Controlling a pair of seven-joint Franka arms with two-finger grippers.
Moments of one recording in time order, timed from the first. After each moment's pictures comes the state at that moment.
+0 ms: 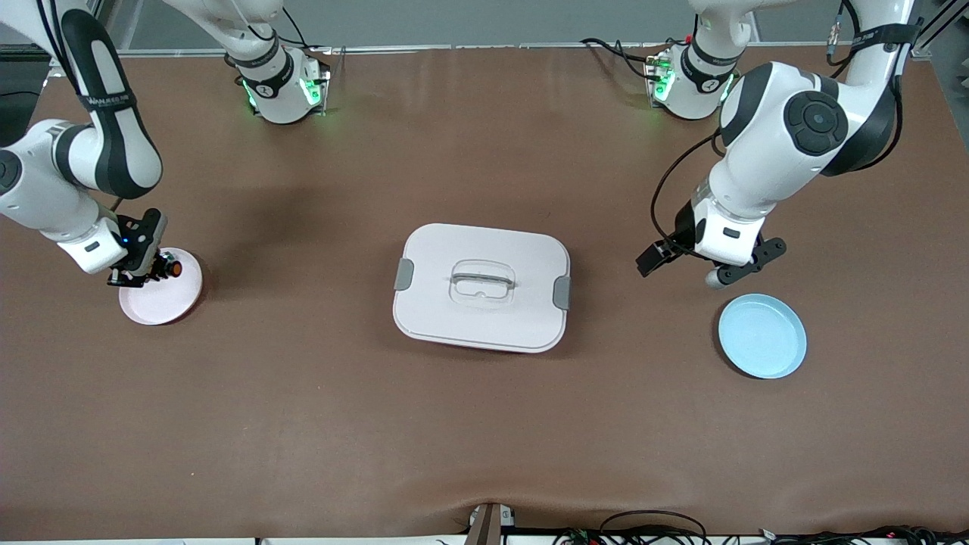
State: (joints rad) left arm 0.17 0.11 -0.53 -1.94 -0.04 2.13 -0.77; right arm -0.26 0.17 -0.04 -2.30 -0.04 2.52 -1.72
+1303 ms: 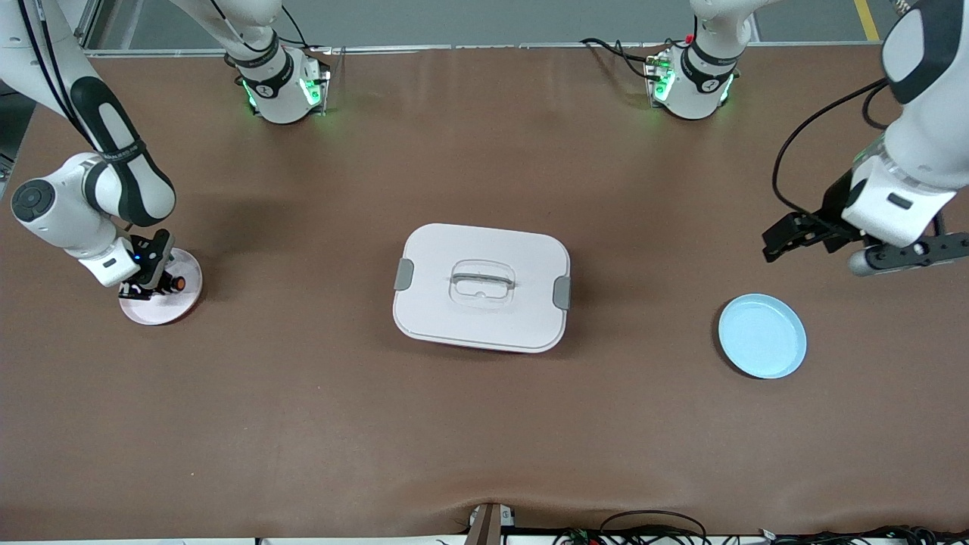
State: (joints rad) left arm 0.38 0.05 -0.53 -1.64 0.03 1.77 -0.31; right arm -0.35 0.40 -0.04 -2.29 -0.04 2.77 -1.81
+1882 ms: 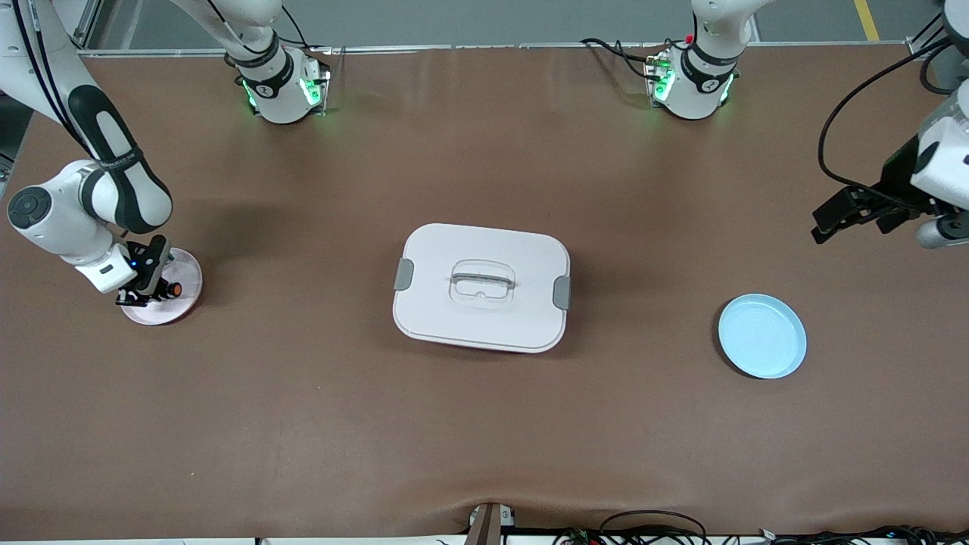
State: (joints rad) left arm 0.50 0.01 -0.56 -1.61 0.01 1.73 -0.23; right arm -0.35 0.43 -0.04 -2.24 -0.04 2.77 -1.84
